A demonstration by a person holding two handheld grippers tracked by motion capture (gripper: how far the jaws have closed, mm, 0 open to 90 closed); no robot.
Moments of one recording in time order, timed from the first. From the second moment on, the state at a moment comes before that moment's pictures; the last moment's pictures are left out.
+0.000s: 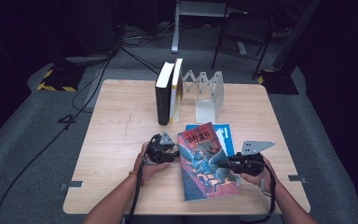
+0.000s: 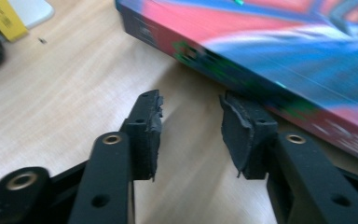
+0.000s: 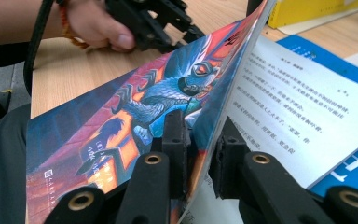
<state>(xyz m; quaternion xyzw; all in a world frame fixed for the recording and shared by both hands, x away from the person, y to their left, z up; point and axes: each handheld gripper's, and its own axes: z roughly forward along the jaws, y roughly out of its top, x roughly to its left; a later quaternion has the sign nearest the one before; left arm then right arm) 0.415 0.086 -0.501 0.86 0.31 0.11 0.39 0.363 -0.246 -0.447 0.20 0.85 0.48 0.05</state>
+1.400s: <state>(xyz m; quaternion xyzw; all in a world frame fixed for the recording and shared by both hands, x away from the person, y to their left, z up) 0.458 0.092 -0.384 0.78 0.28 0.15 0.54 0.370 -0.249 -0.411 0.13 0.79 0.56 0.21</state>
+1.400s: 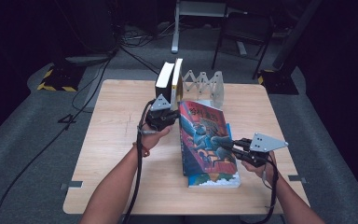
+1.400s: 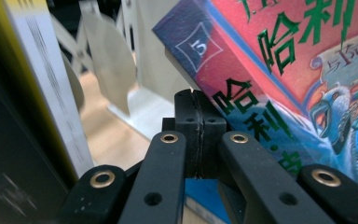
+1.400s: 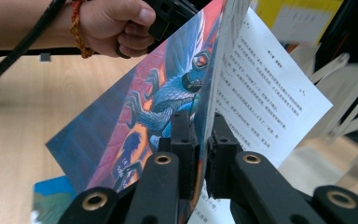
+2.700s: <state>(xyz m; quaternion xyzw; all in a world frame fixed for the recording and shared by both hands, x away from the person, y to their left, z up) 0.376 0.086 -0.431 0.82 0.24 0.08 0.51 0.337 -0.269 -0.433 0.15 0.79 0.55 0.22</state>
